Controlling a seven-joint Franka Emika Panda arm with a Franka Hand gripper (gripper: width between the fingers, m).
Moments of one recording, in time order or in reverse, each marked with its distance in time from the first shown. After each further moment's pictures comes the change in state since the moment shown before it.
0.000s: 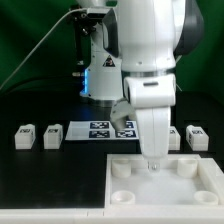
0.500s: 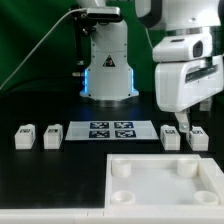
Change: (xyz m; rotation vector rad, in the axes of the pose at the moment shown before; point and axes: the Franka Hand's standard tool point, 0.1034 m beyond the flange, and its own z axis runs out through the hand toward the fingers) arm 0.085 -0.041 -0.037 -0.038 0.039 0.656
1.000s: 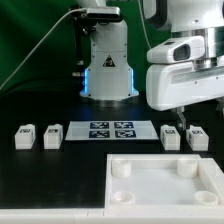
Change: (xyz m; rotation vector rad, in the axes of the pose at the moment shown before) arm 0.003 -0.004 0.000 0.030 0.008 0.529
